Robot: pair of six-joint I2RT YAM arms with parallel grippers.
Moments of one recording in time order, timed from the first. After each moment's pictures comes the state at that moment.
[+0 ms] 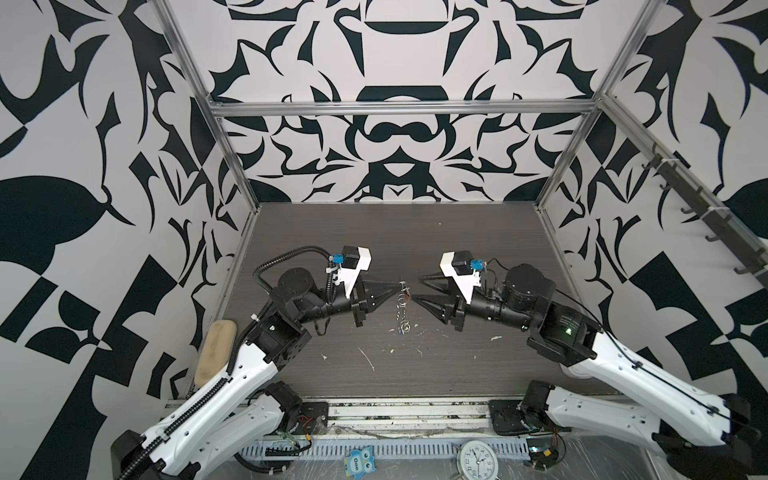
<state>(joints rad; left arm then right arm) -0.68 0.83 0.75 0.17 0.72 -0.30 0.92 0.93 1.03 -0.21 -0.34 0.06</state>
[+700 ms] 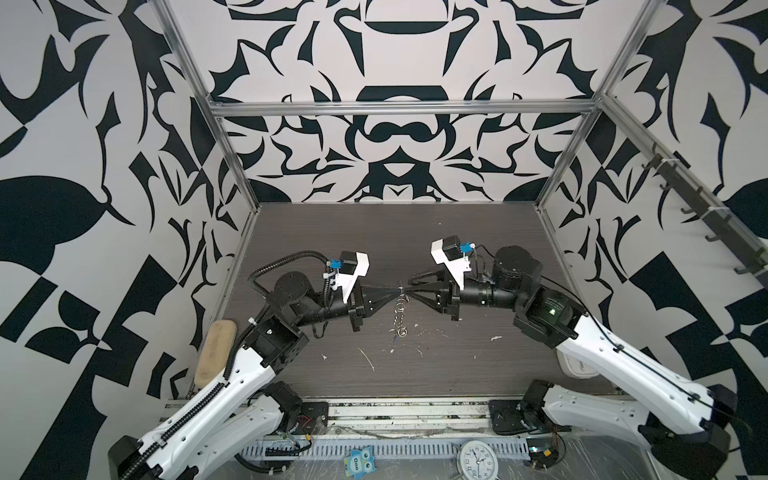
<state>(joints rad) -0.68 0.80 0.73 0.17 0.74 -0.28 0.81 1.02 1.06 -0.18 -0.61 0.16</state>
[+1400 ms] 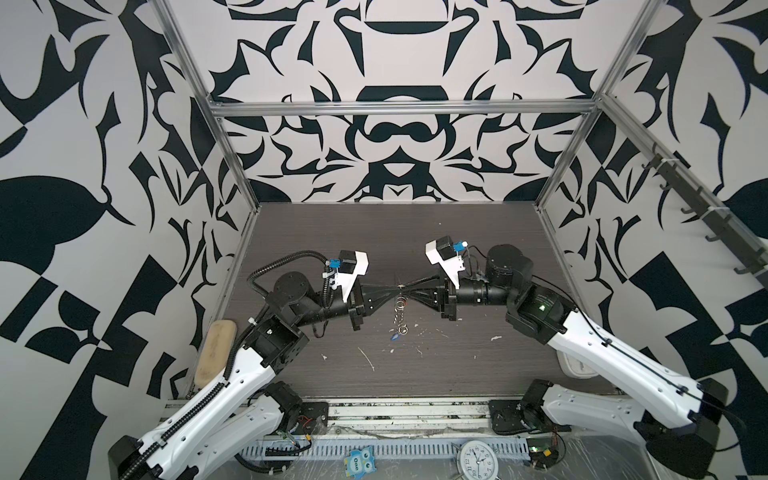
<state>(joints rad) -0.68 0.80 0.73 0.18 0.72 -0.29 0.79 1.06 1.04 -0.14 -0.70 0.21</state>
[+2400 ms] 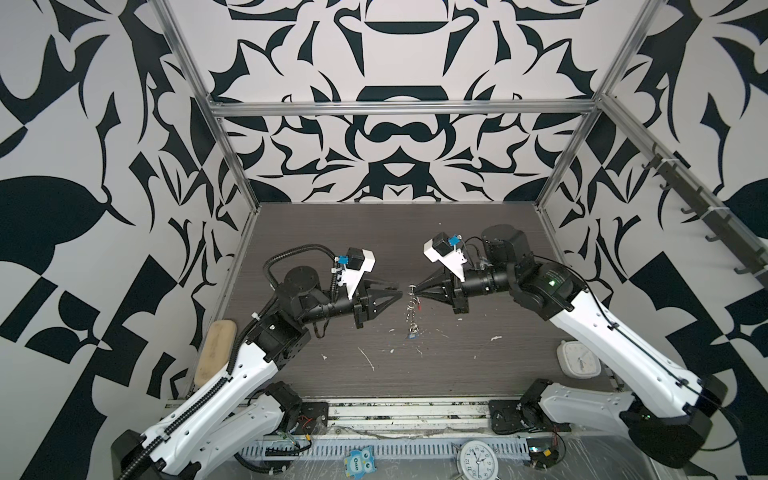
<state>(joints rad) -0.68 0.85 0.76 0.04 0.71 -0.27 0.68 1.18 1.31 -0.69 -0.81 -0.10</state>
